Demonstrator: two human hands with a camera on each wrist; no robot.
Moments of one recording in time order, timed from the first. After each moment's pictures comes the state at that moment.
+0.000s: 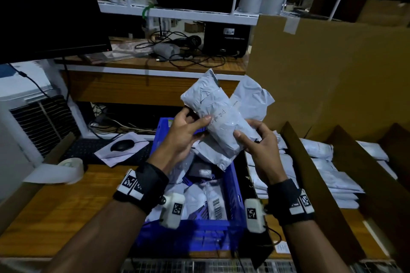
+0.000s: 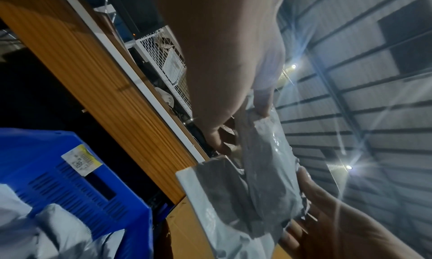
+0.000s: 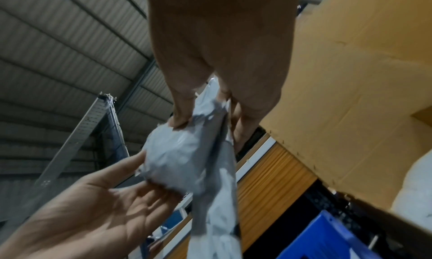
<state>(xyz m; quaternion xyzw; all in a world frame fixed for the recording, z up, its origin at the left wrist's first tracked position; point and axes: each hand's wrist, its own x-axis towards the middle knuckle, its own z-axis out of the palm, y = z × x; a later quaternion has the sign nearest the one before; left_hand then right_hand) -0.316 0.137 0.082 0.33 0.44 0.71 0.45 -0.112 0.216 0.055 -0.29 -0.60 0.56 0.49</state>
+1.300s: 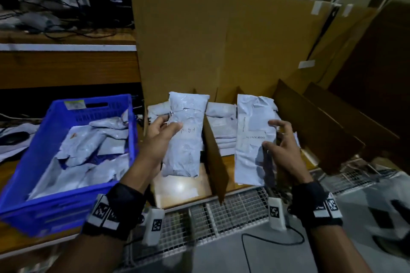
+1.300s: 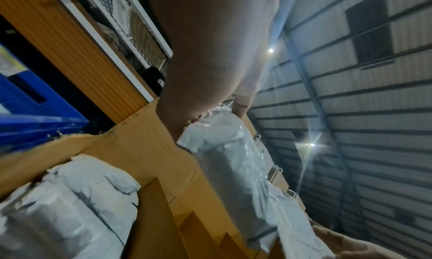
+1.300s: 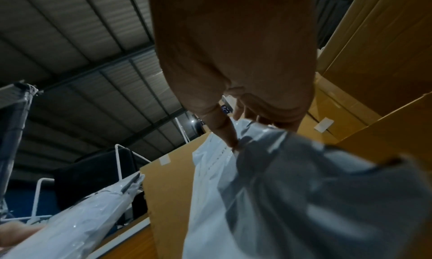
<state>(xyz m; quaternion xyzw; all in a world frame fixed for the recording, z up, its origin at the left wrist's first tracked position) -0.026 0.143 0.035 0.34 0.49 0.65 0.48 0.291 0.196 0.045 -0.53 -0.63 0.37 0.43</state>
